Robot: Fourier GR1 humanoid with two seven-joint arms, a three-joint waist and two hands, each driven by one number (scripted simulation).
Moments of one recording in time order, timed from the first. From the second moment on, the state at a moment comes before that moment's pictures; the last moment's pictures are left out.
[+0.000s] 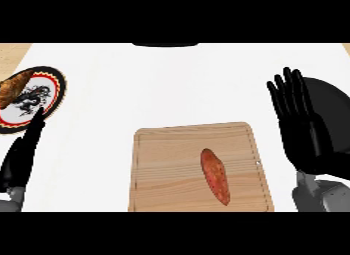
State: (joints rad) left arm -0.04 0.52 -0.16 -1.34 0.08 0.31 -0.05; right arm -0.17 -0.26 0.19 -1.69 -0.43 -0.17 -0.18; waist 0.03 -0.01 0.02
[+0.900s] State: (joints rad) left arm -0.18 0.43 -0.26 -1.55 0.17 0.13 0.15; right arm -0.26 -0.44 0.48 -1.32 0.08 -0.24 0.23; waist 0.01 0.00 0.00
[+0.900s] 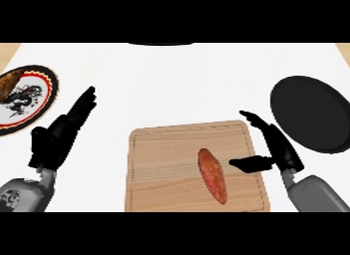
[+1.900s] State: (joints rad) left arm -0.19 0.41 -0.25 -1.55 0.16 0.09 0.16; right arm -0.71 -0.35 0.68 -1.29 -0.08 0.47 0.97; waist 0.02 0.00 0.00
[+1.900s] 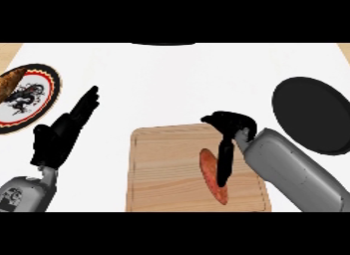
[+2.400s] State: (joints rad) left arm -0.17 0.39 -0.23 -1.55 0.13 0.08 0.16; right arm -0.76 -0.30 0.74 -1.23 -0.11 0.50 1.04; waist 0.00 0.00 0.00
